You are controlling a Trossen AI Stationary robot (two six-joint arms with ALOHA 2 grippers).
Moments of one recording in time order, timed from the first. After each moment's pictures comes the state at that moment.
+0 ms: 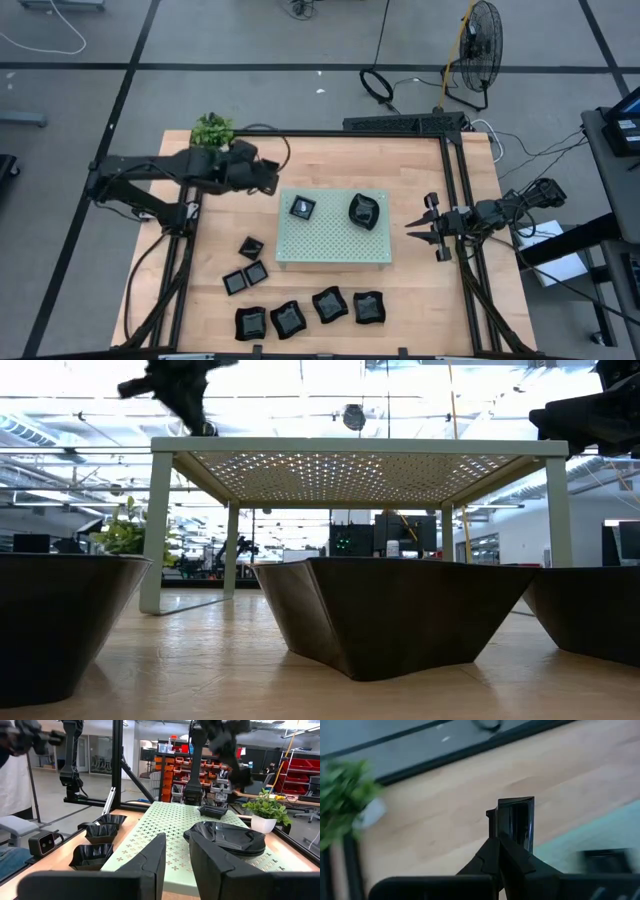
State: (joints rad) left arm 0.02 1.33 1.37 -1.22 -0.60 -1.03; right arm 0.39 0.01 0.01 0.08 0.23 -0.09
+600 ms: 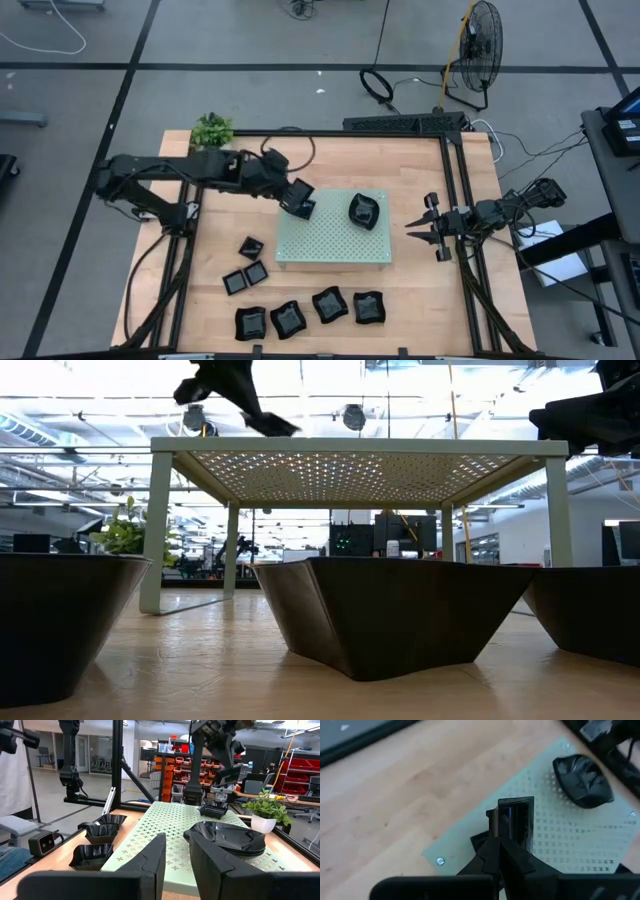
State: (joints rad) left arm 0.02 1.42 1.42 -0.91 -0.27 -0.78; right arm 0.39 0.01 0.01 0.08 0.23 -0.09
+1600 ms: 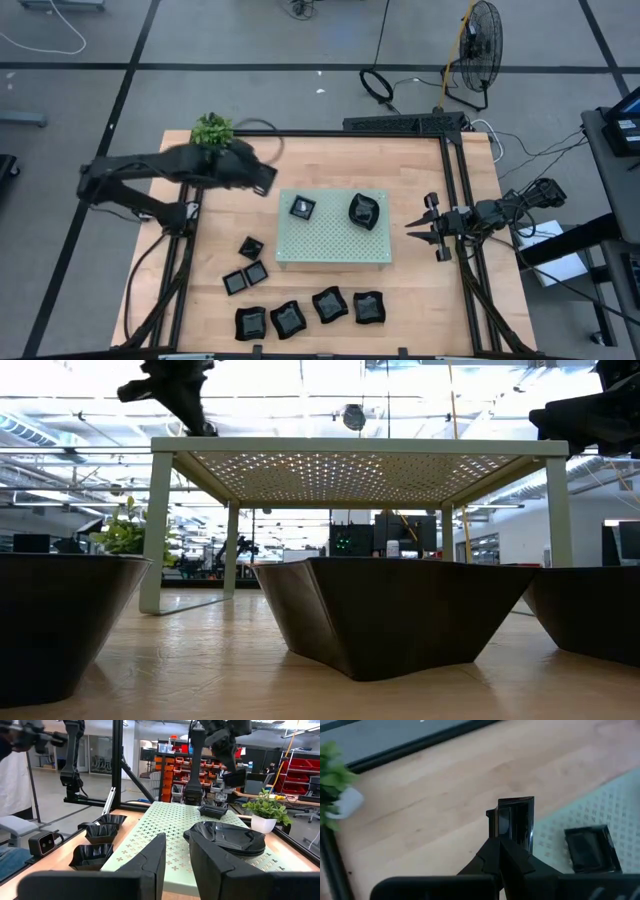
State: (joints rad) left arm 0.07 1.25 1.33 -1.18 -0.44 -0.96; right arm 0.39 0.01 0.01 0.08 0.23 -0.09
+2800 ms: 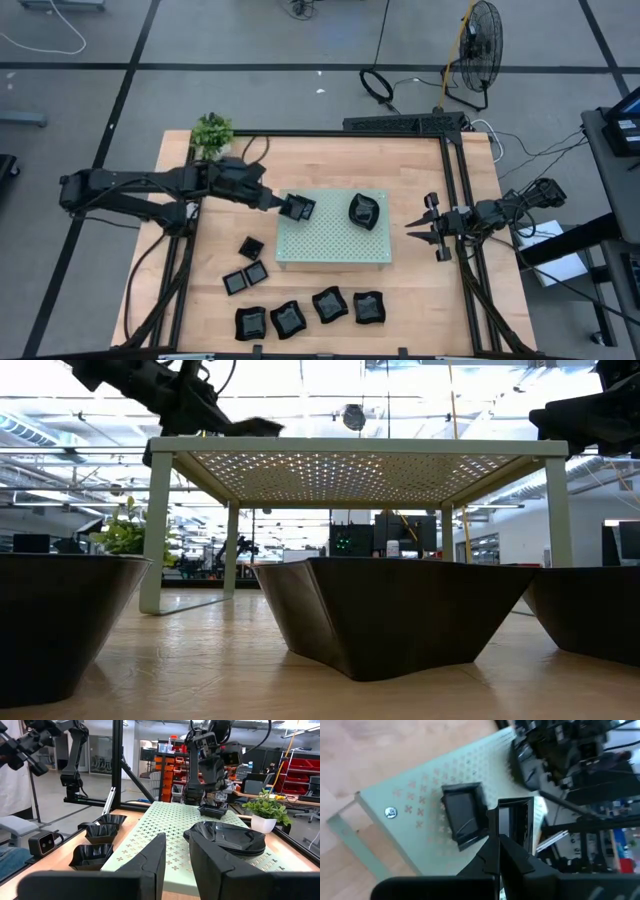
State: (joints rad) left arm 0.16 1.02 0.73 -0.21 0.18 -1.02; right arm 0.39 0.01 0.01 0.08 0.23 -0.09
